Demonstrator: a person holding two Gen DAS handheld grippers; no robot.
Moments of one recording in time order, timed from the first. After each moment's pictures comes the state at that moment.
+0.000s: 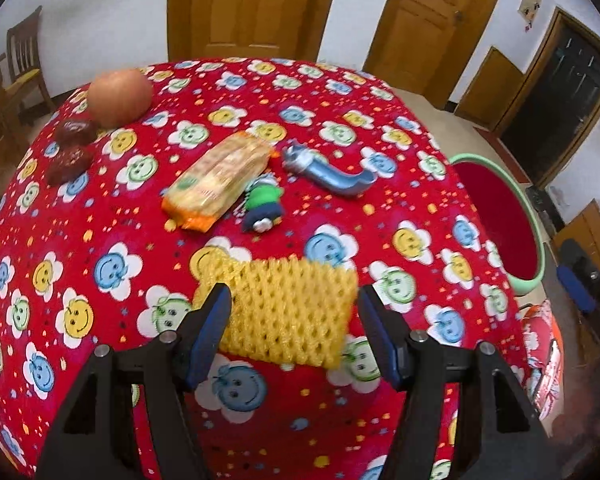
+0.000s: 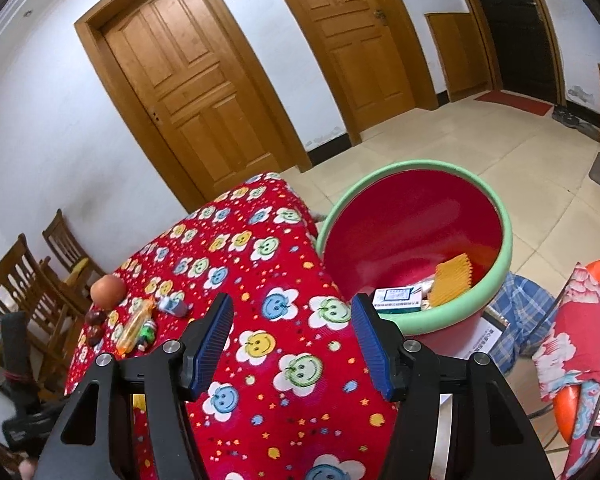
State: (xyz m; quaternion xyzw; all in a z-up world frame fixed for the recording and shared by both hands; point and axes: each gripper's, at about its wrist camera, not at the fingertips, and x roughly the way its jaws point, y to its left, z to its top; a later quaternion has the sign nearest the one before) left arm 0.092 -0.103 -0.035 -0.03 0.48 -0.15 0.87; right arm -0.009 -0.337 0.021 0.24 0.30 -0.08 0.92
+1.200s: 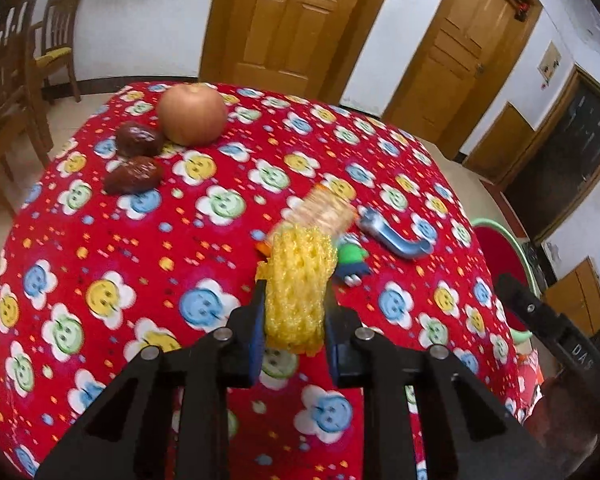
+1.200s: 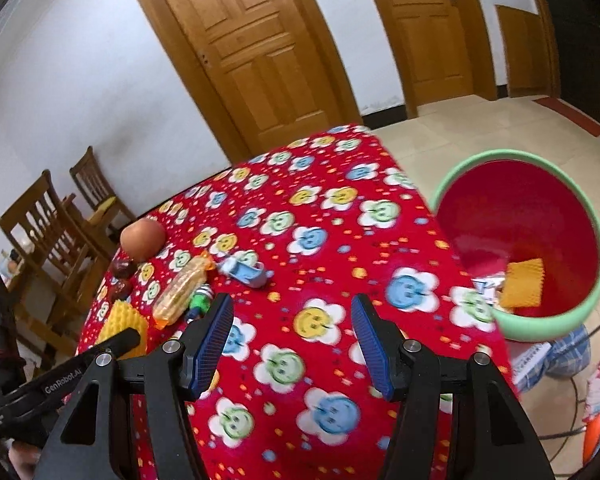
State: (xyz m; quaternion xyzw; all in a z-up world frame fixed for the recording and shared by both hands) left arm 0.110 -0.027 -0.014 -0.11 0.44 -0.12 0.89; right arm 0.065 -0.253 0.013 0.19 0.36 0.01 0.91
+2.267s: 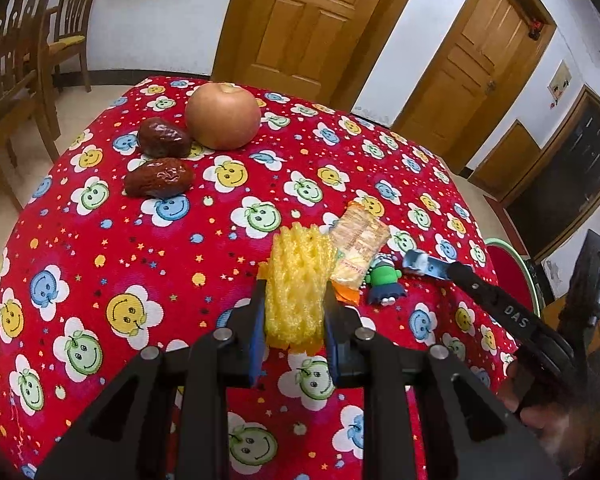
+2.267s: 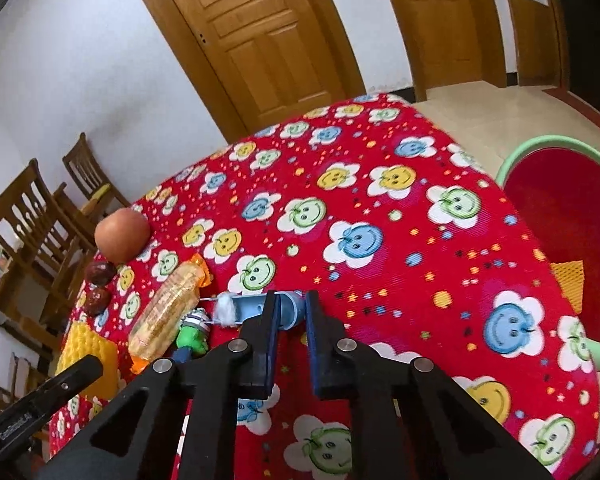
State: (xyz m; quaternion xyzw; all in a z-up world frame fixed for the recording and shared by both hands) left arm 0.119 -0.004 -0.022 -0.13 0.43 -0.11 0.89; right arm 0.126 -0.228 -0.022 0.19 0.38 0.01 0.91
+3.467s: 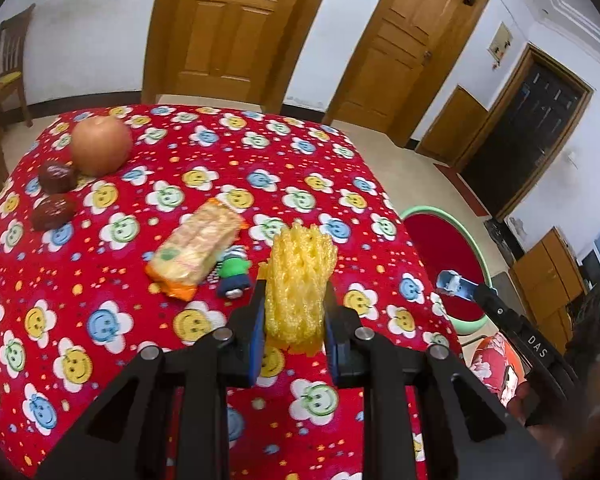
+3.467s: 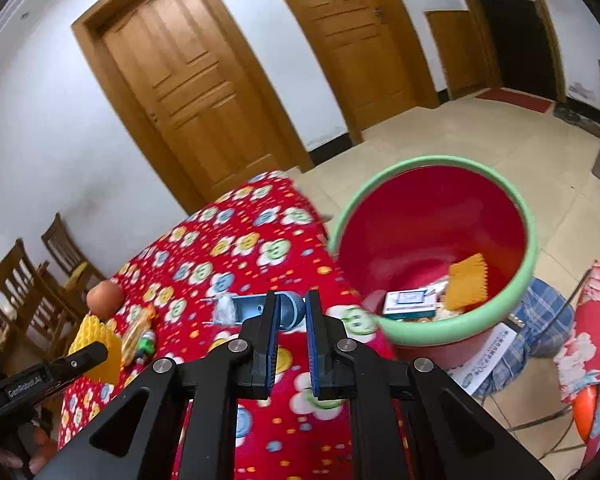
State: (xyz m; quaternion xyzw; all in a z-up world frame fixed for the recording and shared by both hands) left arm 0.101 -0.096 0.011 -0.08 0.42 -0.22 0.88; right arm 0.012 -0.334 0.013 0.25 0.29 -0.09 0.92
